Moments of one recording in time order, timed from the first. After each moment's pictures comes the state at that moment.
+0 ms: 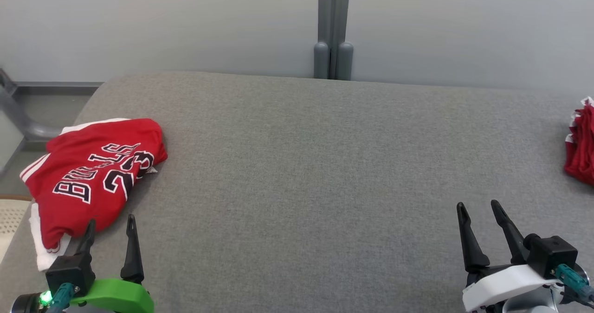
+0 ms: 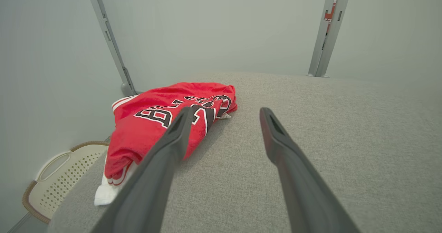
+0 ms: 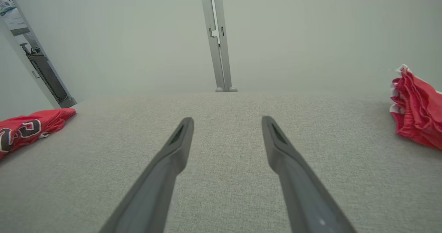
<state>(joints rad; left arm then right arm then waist) 0.02 0.14 0.04 0.20 -0.17 -0.03 -0.16 0.05 -0.13 0.03 0.16 0.26 0.13 -0.26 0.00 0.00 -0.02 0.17</state>
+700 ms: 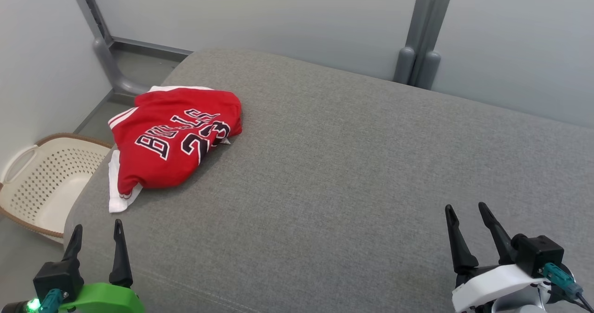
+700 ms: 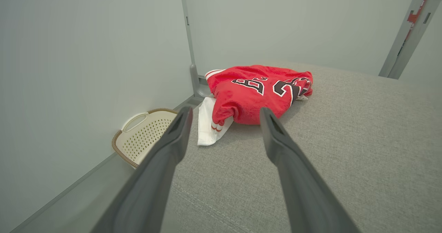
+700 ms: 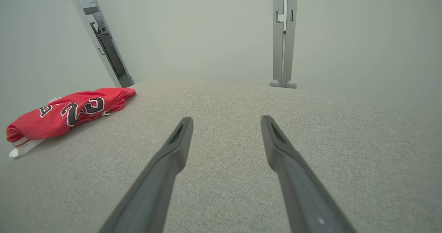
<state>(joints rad) 0.03 0.17 0.05 0.20 -0.19 -0.01 -0.16 0.03 -0.11 0.06 0.20 0.27 0.13 -0.26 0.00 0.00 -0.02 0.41</state>
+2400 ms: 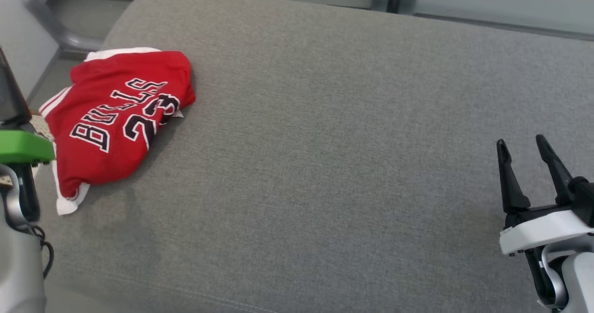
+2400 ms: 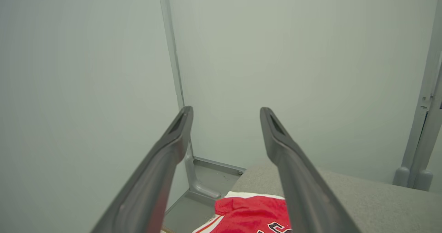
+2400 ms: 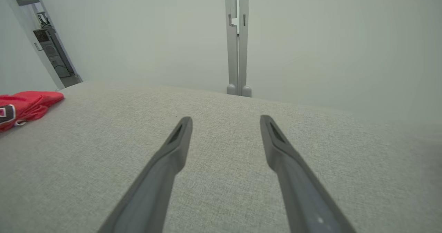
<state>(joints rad) -0.51 0.31 0.12 0.33 -0.29 -0.01 -0.23 -0.09 -0.24 -0.04 0.08 0.23 0.13 -0.21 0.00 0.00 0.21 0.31</state>
